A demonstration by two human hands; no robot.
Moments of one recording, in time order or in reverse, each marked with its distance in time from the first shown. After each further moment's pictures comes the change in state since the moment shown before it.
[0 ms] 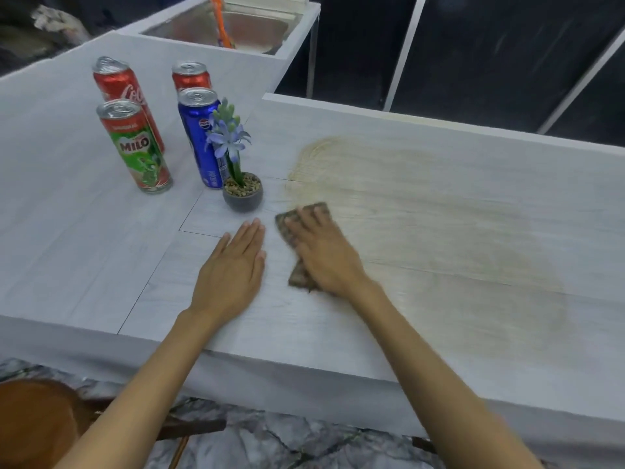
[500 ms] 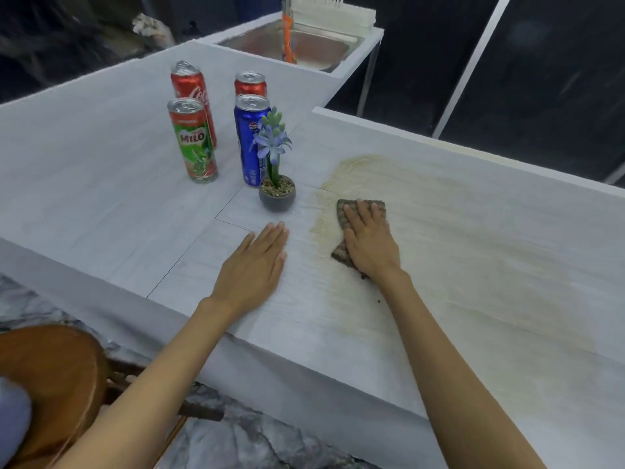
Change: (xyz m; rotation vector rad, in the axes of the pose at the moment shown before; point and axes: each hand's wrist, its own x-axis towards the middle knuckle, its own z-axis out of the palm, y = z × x) left_hand -0.009 0.009 -0.002 -0.005 -0.004 -0.079; right_hand 0.022 0.035 -0.027 -0.015 0.026 0.141
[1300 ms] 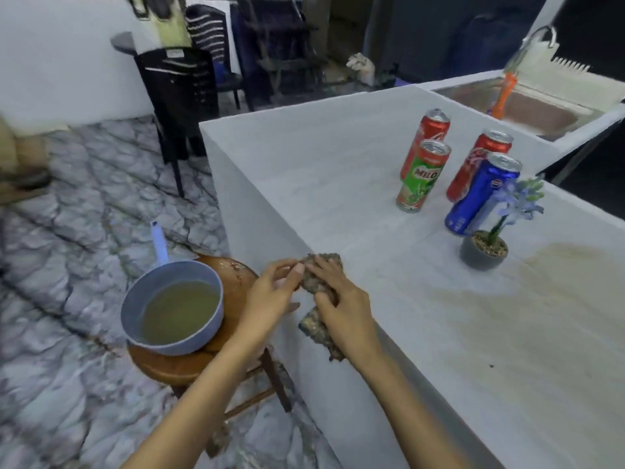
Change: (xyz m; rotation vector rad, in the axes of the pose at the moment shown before) left_hand -0.172 -0.080 -0.093 -1.213 0.554 -0.920; right_hand -0.106 -0.254 0.072 0.681 -0.273 -0.597
